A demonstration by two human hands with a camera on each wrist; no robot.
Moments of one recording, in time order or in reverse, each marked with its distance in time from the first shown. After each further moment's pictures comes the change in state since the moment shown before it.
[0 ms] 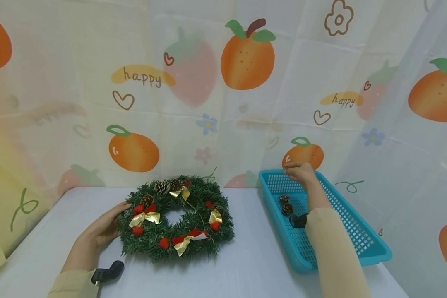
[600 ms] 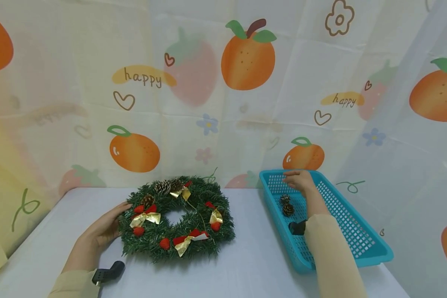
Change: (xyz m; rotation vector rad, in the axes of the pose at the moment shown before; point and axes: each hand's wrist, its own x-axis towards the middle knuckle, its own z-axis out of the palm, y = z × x) left_hand -0.002 0.001 0.001 -0.021 -0.004 0.009; right_hand -0.003 0.022 0.010 0.008 -0.022 0.015
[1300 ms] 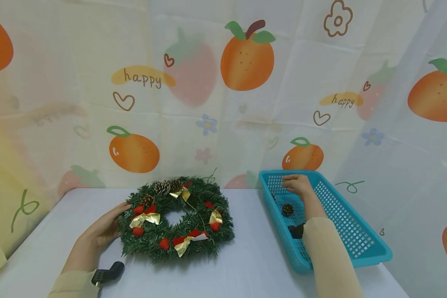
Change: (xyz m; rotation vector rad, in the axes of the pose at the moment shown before) left_hand 0.002 0.000 0.000 -0.004 0.004 -0.004; right_hand 0.006 0.017 0.007 0.022 0.016 0.020
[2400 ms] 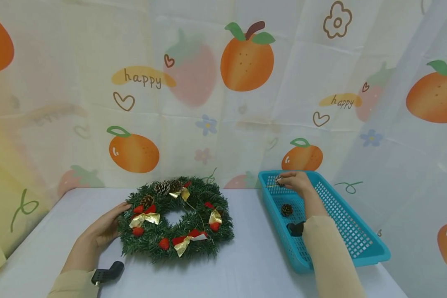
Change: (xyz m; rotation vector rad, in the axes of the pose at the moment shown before) left_hand 0.000 -0.001 0.001 0.007 0.002 0.013; right_hand -0.006 -0.017 -0.004 0.000 -0.067 -0.030
